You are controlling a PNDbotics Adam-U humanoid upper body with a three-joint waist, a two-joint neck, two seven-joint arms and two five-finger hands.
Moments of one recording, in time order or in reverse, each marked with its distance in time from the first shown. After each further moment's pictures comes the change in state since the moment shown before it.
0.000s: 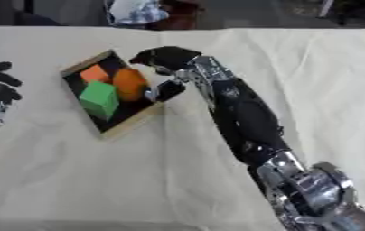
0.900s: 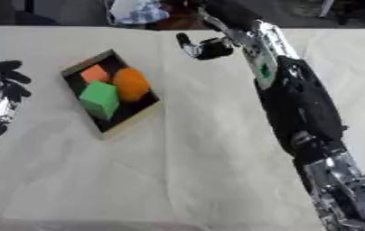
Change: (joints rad) left arm 0.001 0.000 0.000 0.006 -0.014 -0.006 -0.011; right arm 0.173 -0.177 -0.024 -0.308 -0.294 -0.002 -0.095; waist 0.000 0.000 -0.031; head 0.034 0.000
